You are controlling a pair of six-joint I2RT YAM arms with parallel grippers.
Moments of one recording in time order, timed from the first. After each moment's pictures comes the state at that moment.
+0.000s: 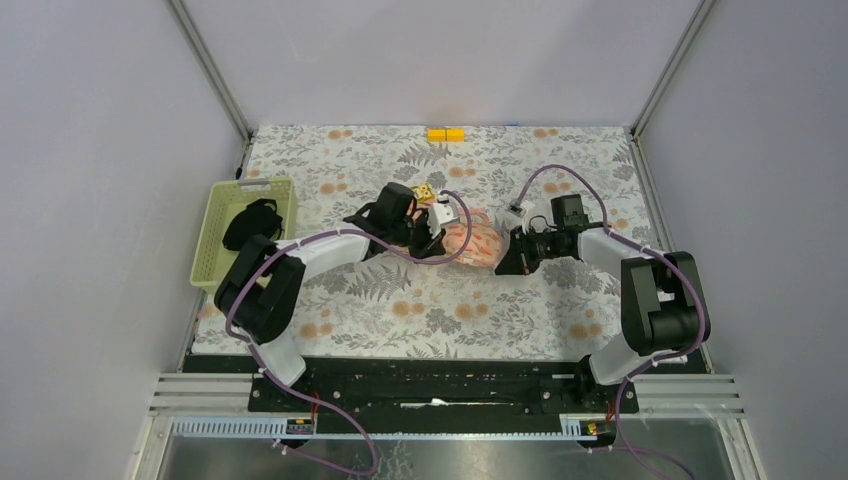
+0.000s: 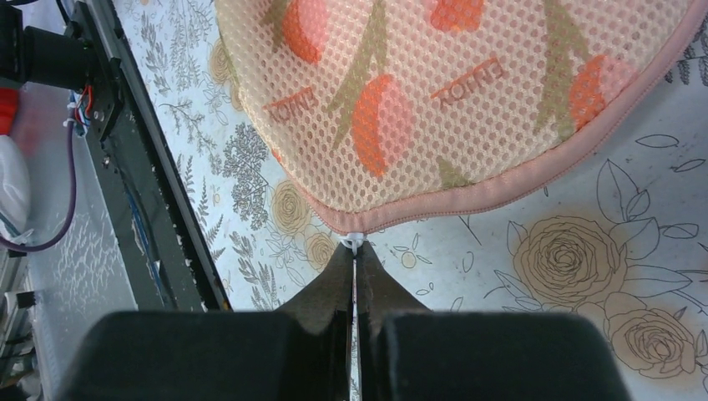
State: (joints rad) left arm -0.59 1.72 1.04 -0.06 0.61 0.41; right arm 0.14 1.59 0.81 -0.35 -0.94 -0.27
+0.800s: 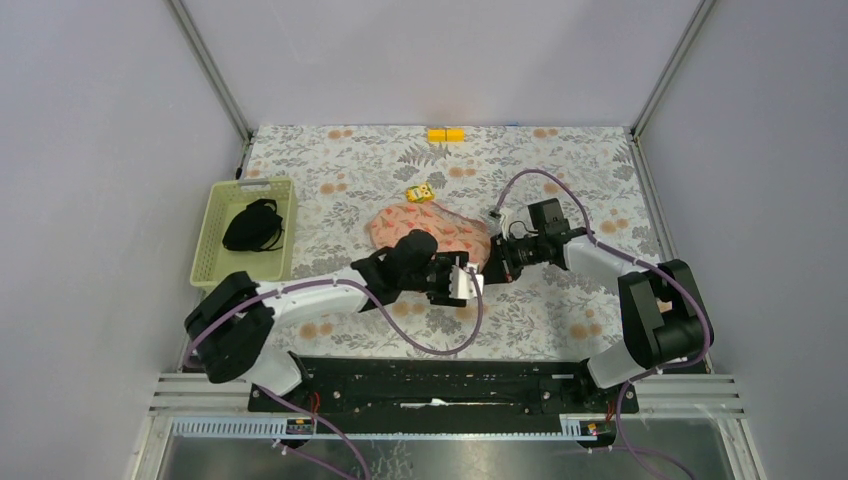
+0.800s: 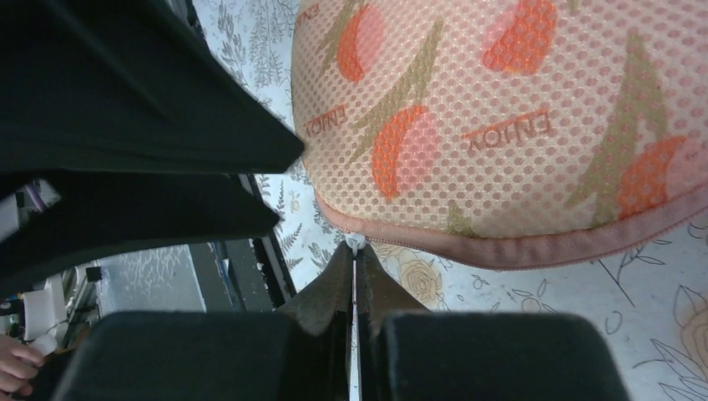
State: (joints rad) left arm -0.92 1.45 0.83 0.06 0.40 0.72; right arm 0.30 1.53 0.79 -0.29 -0.96 -0.08
